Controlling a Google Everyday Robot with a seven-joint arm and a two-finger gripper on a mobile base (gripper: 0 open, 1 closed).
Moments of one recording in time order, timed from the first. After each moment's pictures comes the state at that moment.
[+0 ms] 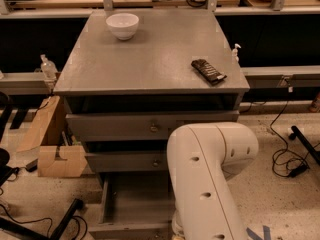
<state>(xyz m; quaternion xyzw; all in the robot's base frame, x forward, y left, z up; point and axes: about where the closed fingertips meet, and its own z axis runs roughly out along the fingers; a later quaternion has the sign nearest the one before) 0.404 -0.074 0.186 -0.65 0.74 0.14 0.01</state>
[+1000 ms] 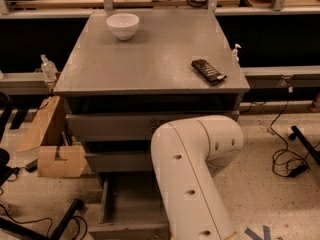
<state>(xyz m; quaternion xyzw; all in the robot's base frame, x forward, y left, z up) 0.375 -0.072 0.204 -0.61 0.77 0.17 -0.08</state>
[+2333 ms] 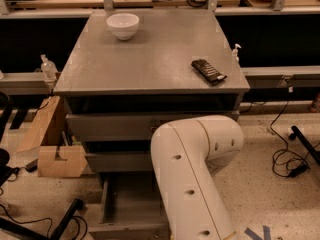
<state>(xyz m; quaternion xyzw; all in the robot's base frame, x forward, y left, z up) 0.382 -0.070 0.204 -0.61 0.77 0.17 -0.08</state>
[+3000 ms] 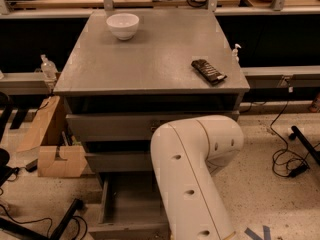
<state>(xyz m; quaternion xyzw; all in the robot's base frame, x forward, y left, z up) 0.383 -0.070 0.204 -0.61 0.77 0.17 -0.08</state>
